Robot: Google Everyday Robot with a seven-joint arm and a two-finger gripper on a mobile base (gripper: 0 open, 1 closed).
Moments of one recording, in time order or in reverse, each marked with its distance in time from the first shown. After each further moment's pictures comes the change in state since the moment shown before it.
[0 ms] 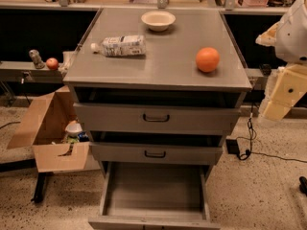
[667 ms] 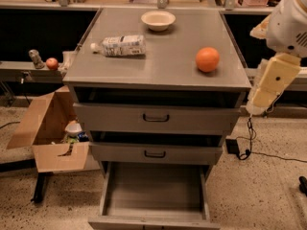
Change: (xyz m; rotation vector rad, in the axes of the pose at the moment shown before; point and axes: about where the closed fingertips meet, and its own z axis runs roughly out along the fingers) arm -0.010 -0.021 0.004 0.014 -0.034 0.037
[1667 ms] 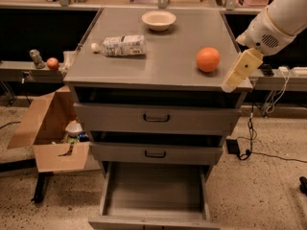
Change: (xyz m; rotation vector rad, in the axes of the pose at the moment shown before) arm -0.004 -0.095 0.095 -0.067 -0.173 0.173
